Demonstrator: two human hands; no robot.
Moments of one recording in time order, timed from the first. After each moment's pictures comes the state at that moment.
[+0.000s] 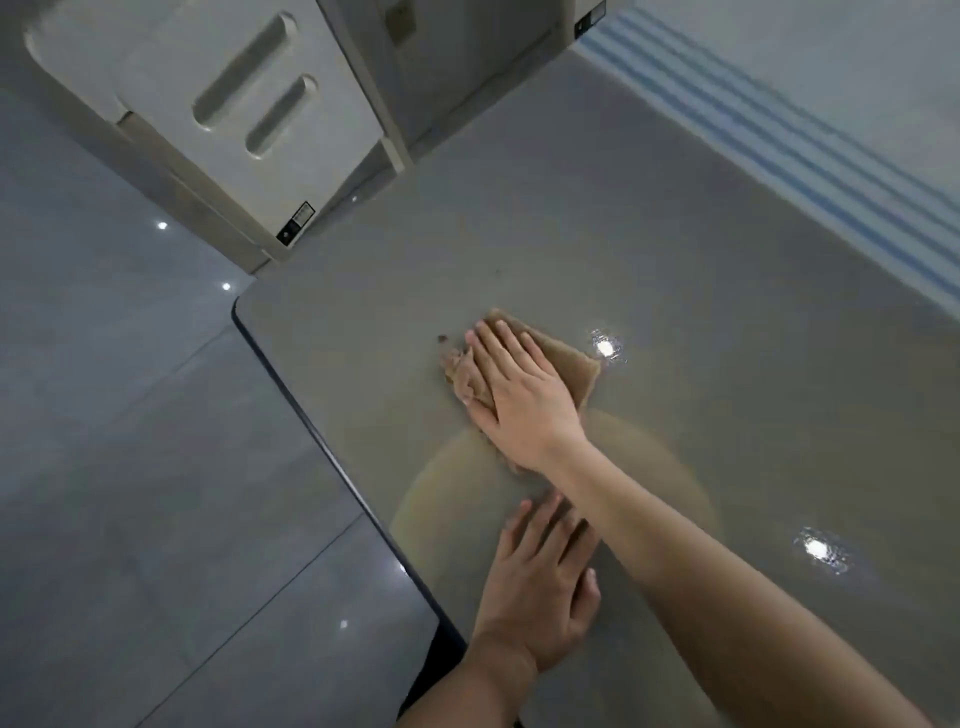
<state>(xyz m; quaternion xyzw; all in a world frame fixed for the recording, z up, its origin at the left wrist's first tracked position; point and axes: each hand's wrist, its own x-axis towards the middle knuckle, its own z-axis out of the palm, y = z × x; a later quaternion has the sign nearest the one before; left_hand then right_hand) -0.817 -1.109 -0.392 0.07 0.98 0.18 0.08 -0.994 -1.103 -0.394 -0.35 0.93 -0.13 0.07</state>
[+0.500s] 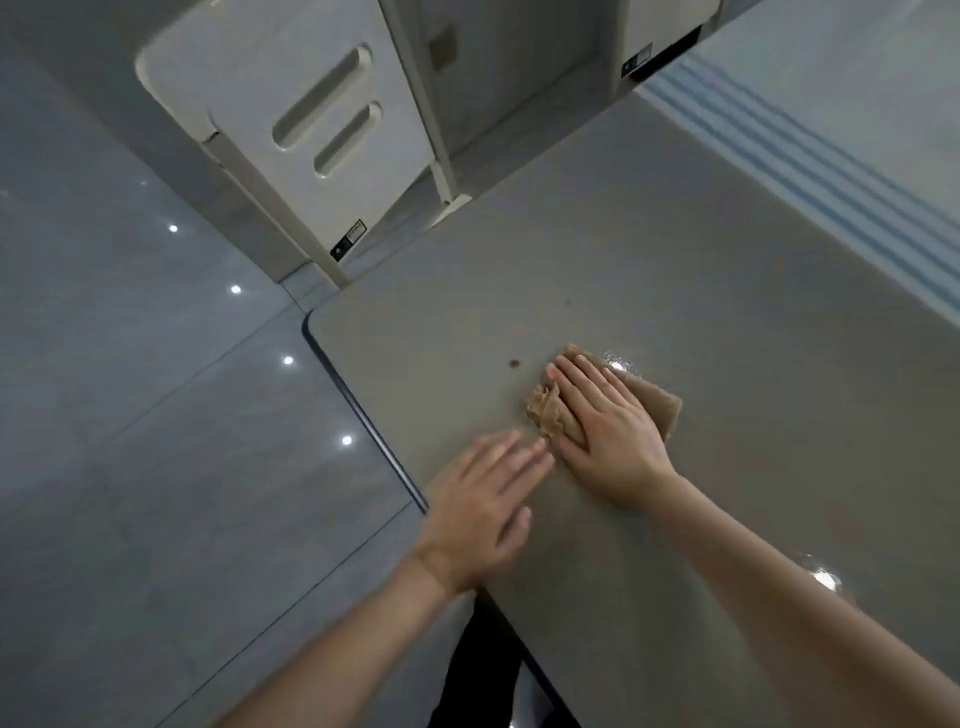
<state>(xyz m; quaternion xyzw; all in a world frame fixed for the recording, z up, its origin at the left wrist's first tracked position) -0.859 -1.268 -0.368 0.13 0.97 0.20 0.02 -0.992 -1.095 -0.385 -0.34 0.93 -0.13 0.09</state>
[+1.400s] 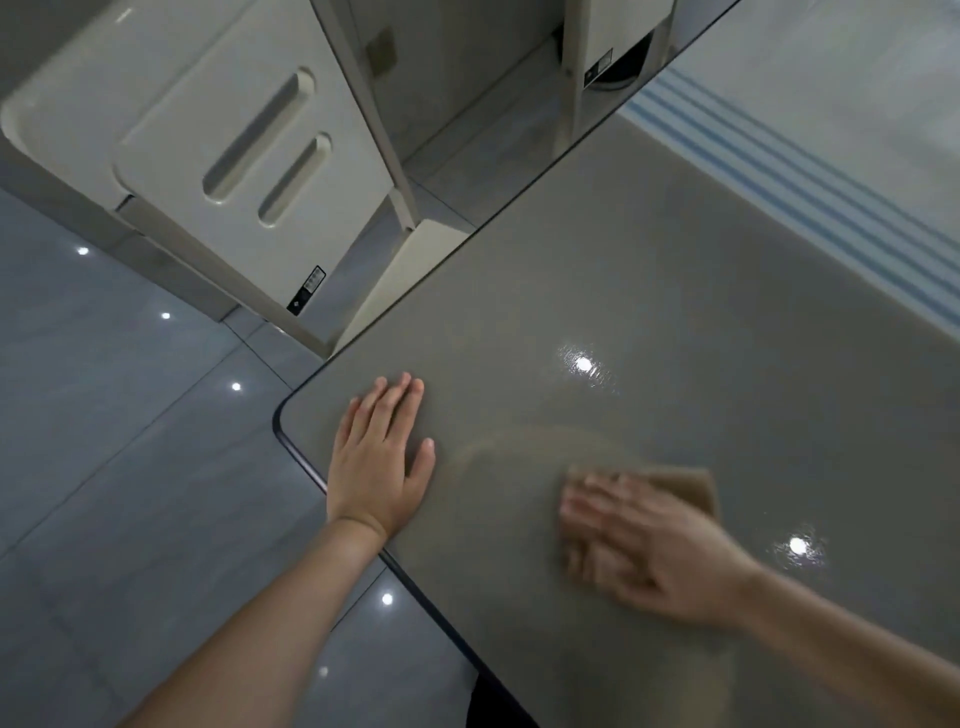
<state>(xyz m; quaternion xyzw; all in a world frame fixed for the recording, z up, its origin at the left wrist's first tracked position) -0.979 -1.416 -0.393 -0.05 0.99 0.12 0.03 -0.995 -1.076 -0.381 -0.50 0.85 -0.10 0.16</state>
